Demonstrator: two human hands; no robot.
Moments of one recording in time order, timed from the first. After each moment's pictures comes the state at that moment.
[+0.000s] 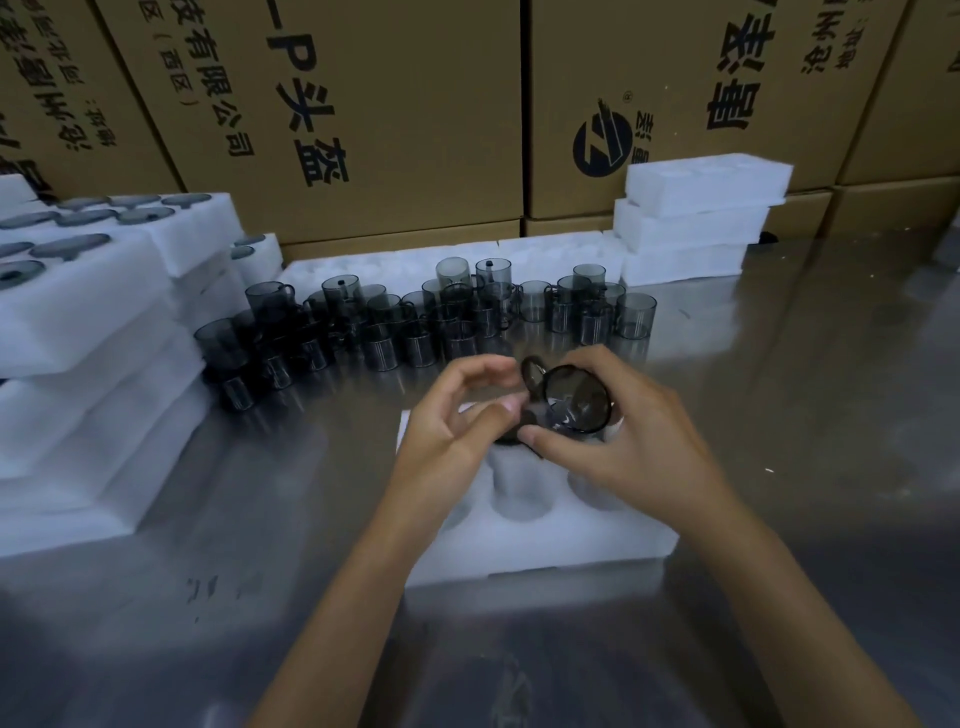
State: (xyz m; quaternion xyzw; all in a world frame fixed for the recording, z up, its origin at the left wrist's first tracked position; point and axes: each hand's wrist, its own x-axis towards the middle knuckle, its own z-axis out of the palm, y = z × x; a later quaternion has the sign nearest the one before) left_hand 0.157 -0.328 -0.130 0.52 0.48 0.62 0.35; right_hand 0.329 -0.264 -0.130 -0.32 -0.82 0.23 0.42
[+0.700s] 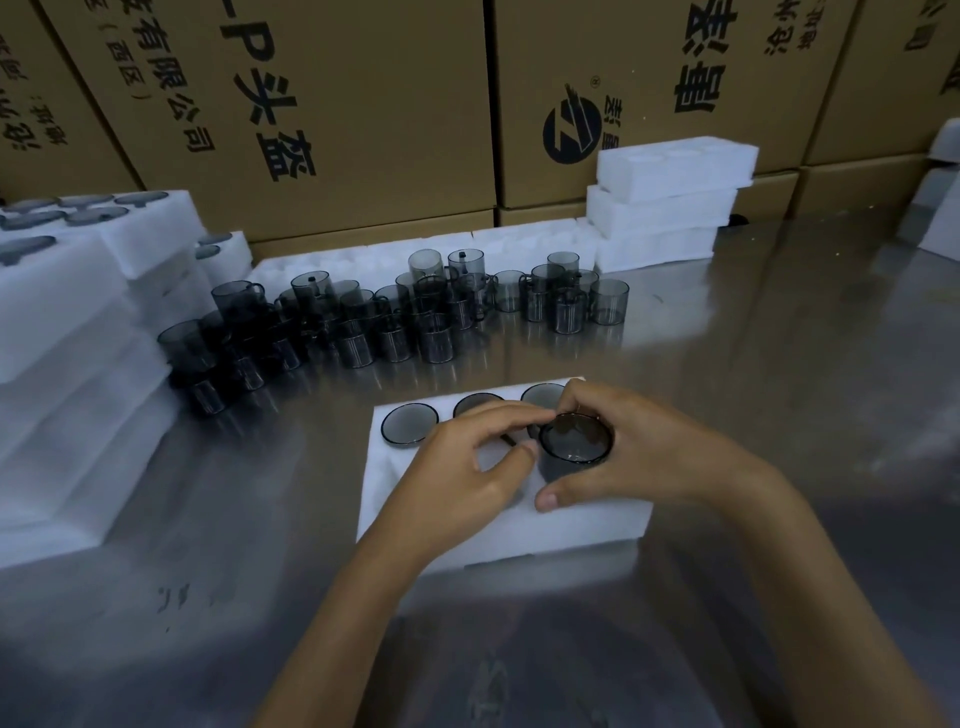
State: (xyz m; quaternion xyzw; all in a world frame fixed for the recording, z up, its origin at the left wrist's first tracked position) left_hand 0.172 -0.325 -0.147 0.67 0.54 0.44 0.26; right_hand 0.365 -0.247 -0.132 -0.37 -0.86 0.30 0.19
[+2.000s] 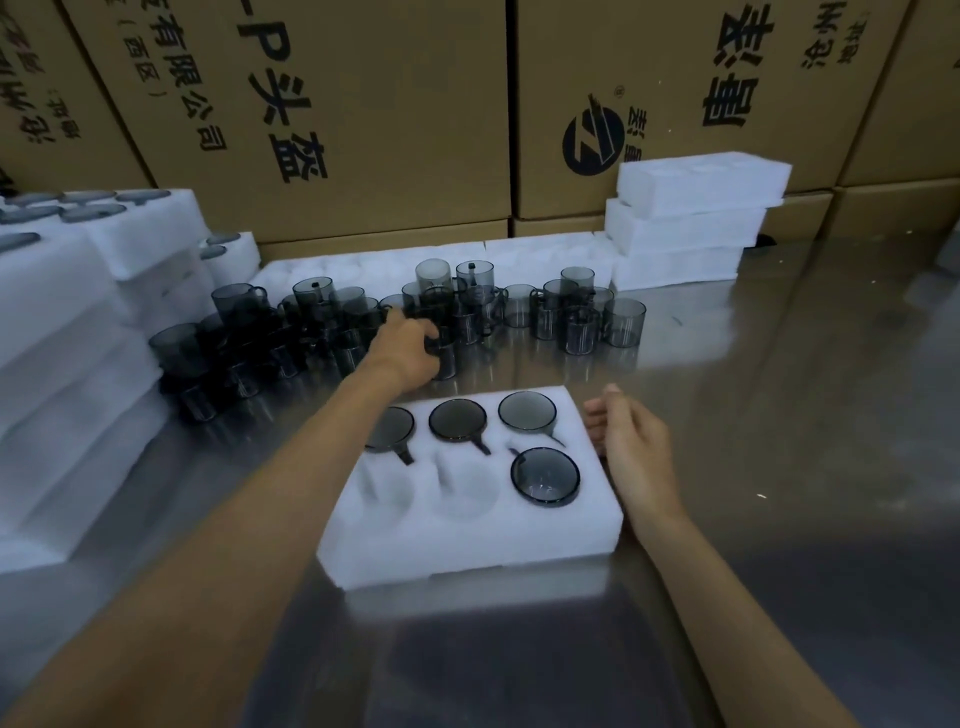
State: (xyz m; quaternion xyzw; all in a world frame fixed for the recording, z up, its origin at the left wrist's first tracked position) left_hand 0.079 -0.167 -0.123 0.57 0.80 0.15 0.09; right_hand 0.321 -0.192 -0.197 -0.50 -0.48 0.48 0.53
